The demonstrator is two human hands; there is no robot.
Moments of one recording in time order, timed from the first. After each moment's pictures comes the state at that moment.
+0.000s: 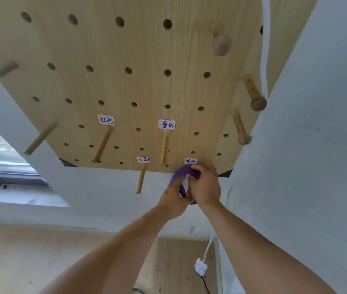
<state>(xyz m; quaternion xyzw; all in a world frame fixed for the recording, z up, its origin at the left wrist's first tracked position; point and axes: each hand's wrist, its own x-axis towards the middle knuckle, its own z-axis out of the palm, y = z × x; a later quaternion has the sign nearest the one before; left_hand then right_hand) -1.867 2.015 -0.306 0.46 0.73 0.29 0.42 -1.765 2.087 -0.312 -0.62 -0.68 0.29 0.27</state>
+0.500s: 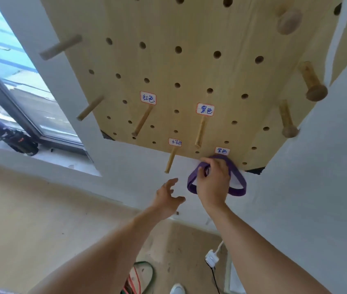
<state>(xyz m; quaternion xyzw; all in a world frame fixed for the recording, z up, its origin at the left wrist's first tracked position) -1.915 1.937 -0.332 0.33 0.79 0.33 0.40 -1.801 2.032 -0.307 -0.54 -0.73 0.23 0.35</state>
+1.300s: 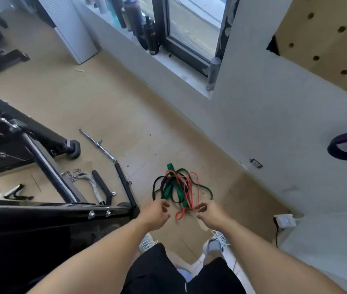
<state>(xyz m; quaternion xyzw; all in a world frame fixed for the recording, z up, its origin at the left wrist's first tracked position) -1.981 1.469 -0.482 0.10 0.86 0.17 0.47 -1.877 1.667 -0.496 -0.33 -0.76 0.46 -0.32</state>
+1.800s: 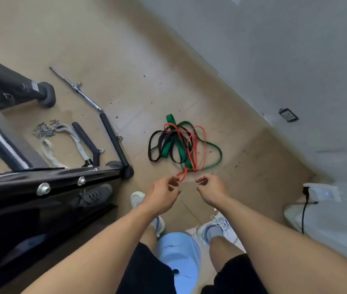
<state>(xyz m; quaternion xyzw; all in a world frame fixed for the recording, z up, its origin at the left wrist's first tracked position) -1.956 1.482 -0.678 0.05 0.84 0.23 0.48 -1.885 1.647 -0.708 -0.38 -0.75 0.43 -0.33</state>
